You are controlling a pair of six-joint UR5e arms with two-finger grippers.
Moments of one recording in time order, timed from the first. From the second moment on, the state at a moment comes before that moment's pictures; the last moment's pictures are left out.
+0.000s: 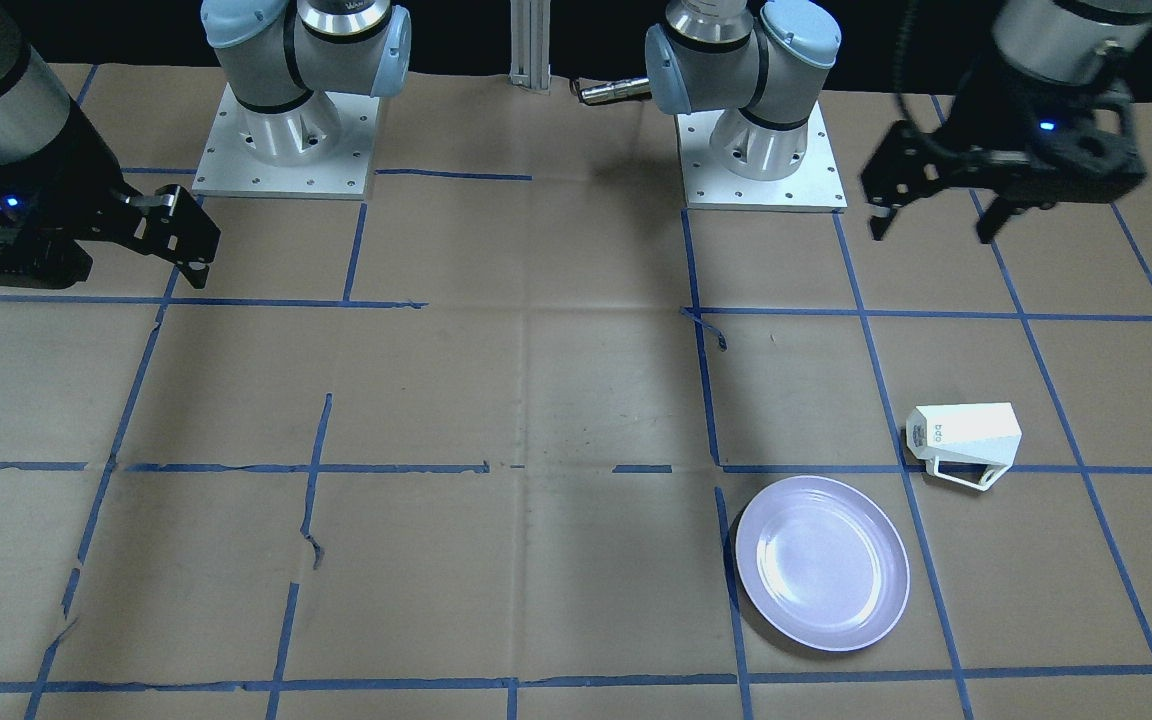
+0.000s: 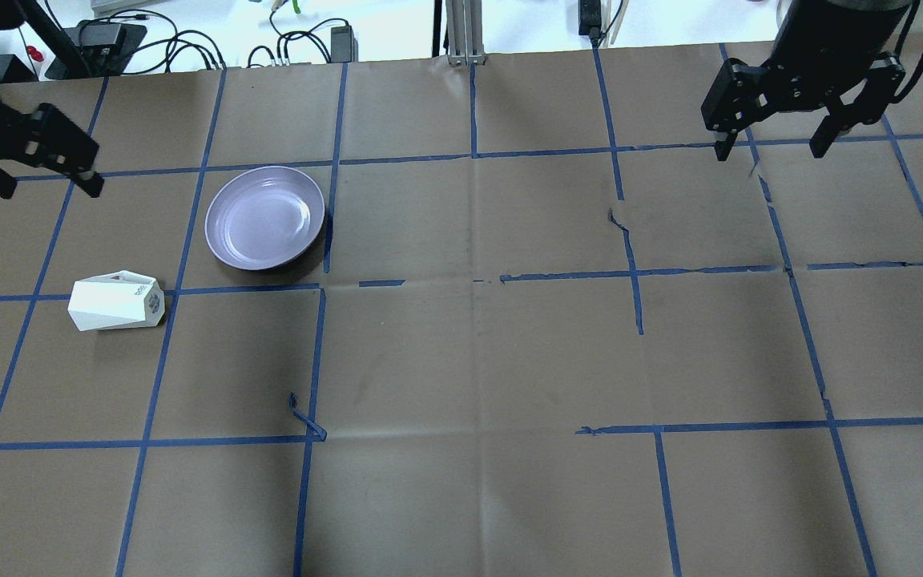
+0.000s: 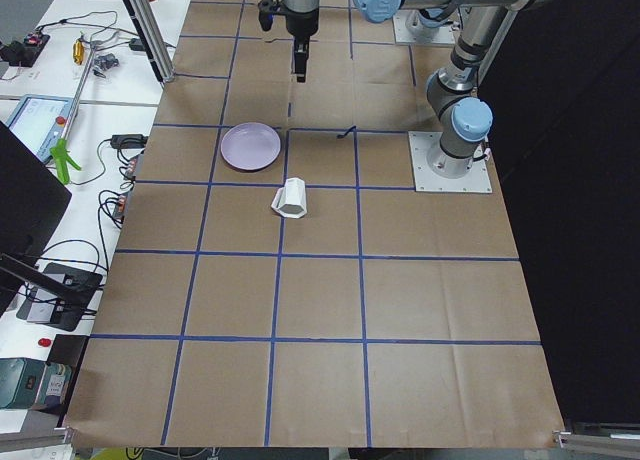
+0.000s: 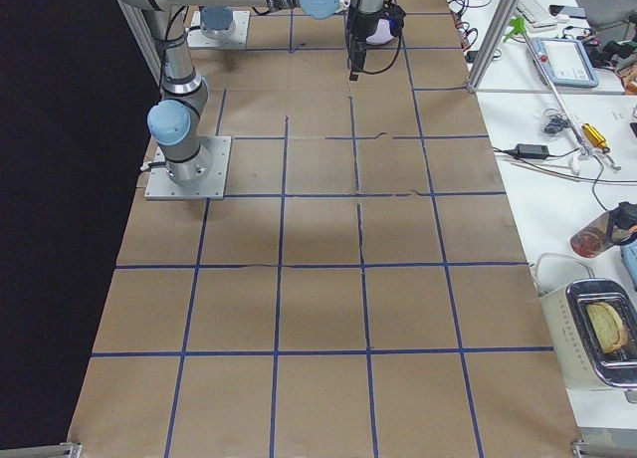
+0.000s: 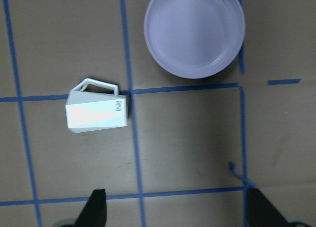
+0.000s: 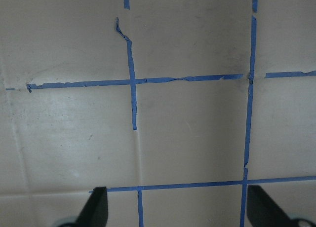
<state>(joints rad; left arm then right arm) -1.12 -1.55 -1.52 -1.64 1.55 0.52 1.47 -1.48 1.43 -1.44 -1.60 -0.06</state>
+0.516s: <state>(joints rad) -0.82 -1.68 -1.41 -1.64 1.54 0.88 1.47 -1.48 1.43 -1.44 -1.60 -0.06</state>
